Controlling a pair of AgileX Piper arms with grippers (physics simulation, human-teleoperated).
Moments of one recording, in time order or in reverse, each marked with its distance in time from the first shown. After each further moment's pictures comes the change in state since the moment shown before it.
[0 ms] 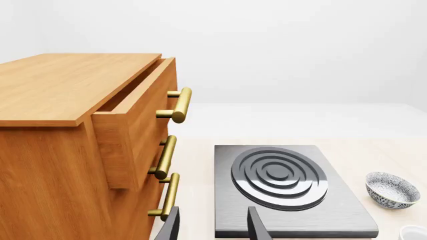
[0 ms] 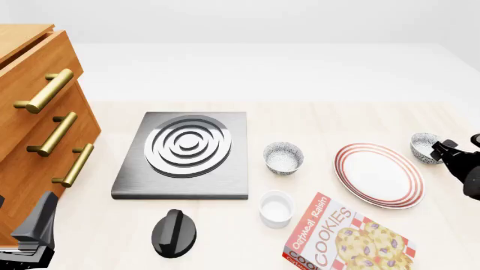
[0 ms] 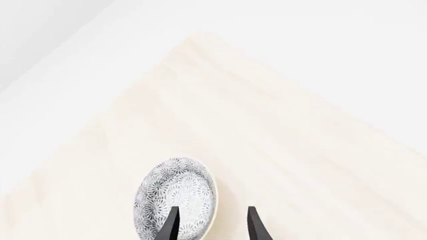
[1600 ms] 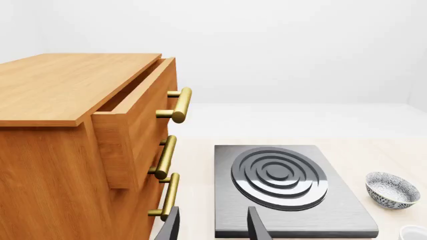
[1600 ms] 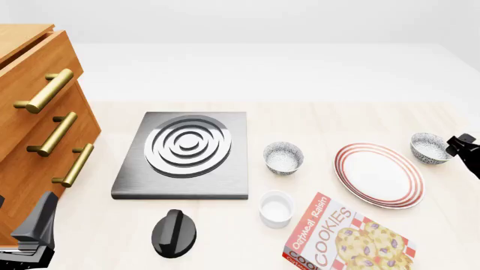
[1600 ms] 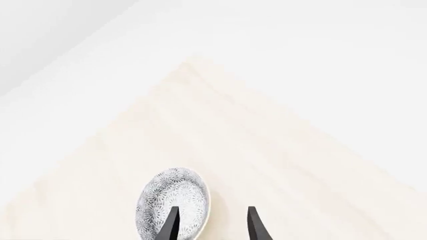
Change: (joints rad) left arm 0.000 0.000 0.000 0.000 0.000; right arm -0.039 -0.121 0.044 0.022 -0.051
